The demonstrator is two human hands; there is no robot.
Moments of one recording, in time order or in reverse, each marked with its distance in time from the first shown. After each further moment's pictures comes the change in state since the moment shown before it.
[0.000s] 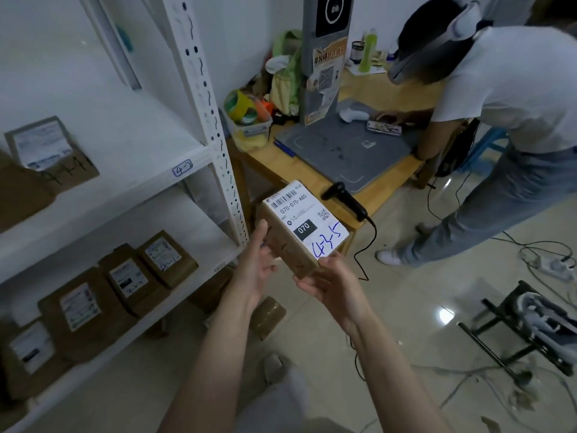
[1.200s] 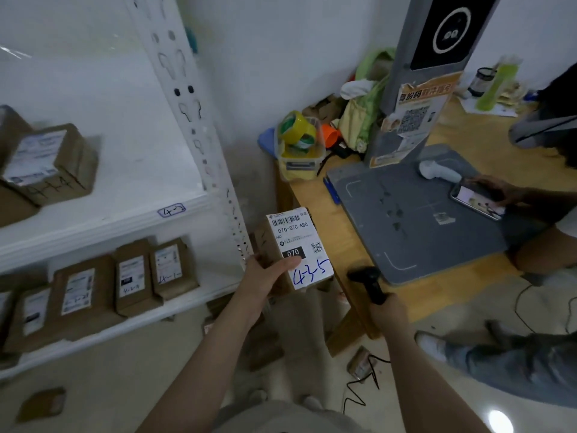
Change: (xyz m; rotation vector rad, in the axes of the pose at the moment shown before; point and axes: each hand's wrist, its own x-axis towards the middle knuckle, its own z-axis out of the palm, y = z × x) left_hand 0.204 0.044 0.050 -0.104 0.445 -0.037; right_hand 0.333 -0.103 -0.149 -1.352 0.293 0.124
